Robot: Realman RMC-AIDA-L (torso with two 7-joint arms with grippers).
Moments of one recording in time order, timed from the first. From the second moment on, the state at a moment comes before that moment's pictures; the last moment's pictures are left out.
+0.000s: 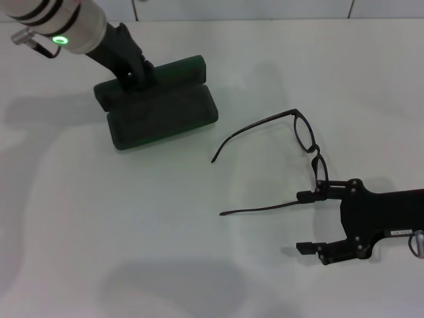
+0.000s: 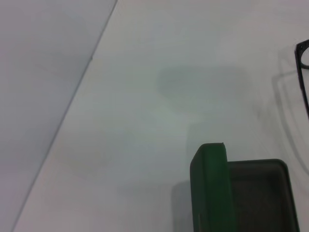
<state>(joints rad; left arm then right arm) -0.85 -2.05 1.16 1.07 2.68 1.36 -1.94 0.48 1.98 -1.27 -0.57 -1.68 -1.49 1.02</state>
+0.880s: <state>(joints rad) -0.85 -2.09 1.28 1.08 2.66 1.36 -1.94 0.47 1.98 -1.27 -0.57 -1.68 -1.49 1.02</state>
